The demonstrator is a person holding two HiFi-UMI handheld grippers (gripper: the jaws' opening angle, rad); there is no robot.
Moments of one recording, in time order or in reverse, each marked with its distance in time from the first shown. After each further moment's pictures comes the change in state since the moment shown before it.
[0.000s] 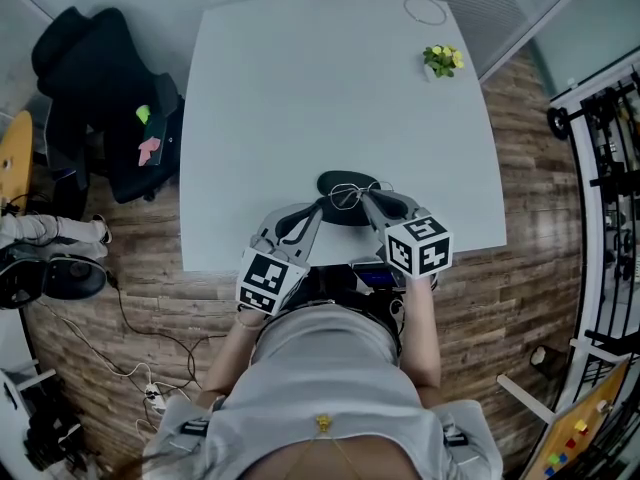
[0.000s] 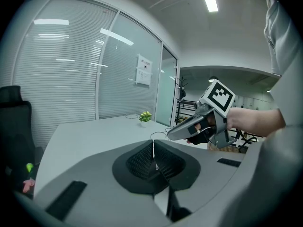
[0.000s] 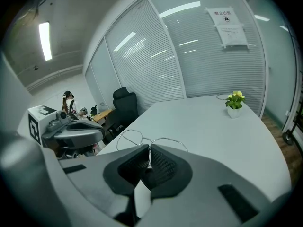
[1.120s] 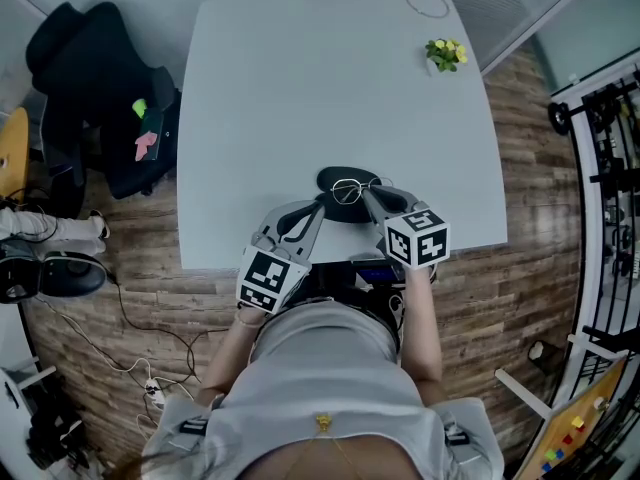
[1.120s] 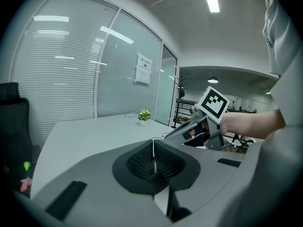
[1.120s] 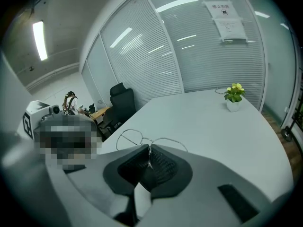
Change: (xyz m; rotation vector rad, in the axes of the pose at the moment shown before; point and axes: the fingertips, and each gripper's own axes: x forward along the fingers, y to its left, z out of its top) left arm 0.007 -0.001 -0.003 -0.011 0.012 -0.021; right arm 0.017 -0.016 -0.017 0.025 0.047 -0.010
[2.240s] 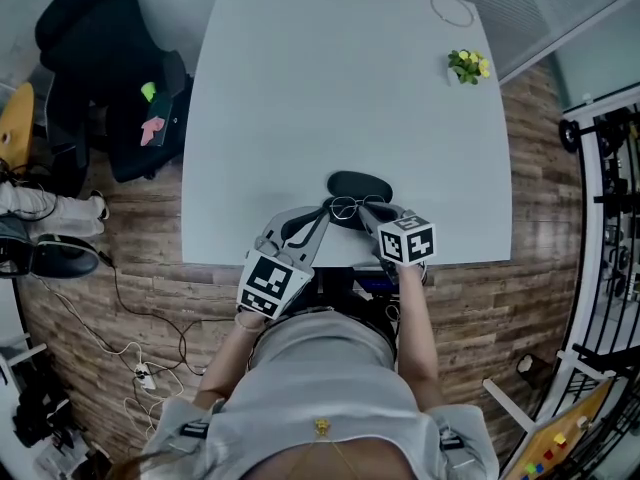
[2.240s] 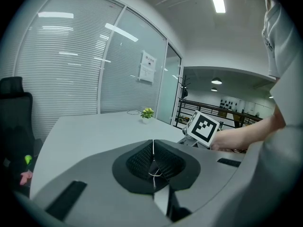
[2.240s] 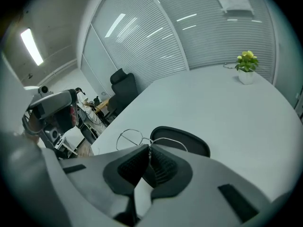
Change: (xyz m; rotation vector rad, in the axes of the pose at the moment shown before) left arm -0.001 0.014 -0.010 -0.048 0.019 0.017; right arm 0.062 -0.005 -0.066 0.058 0.176 0.100
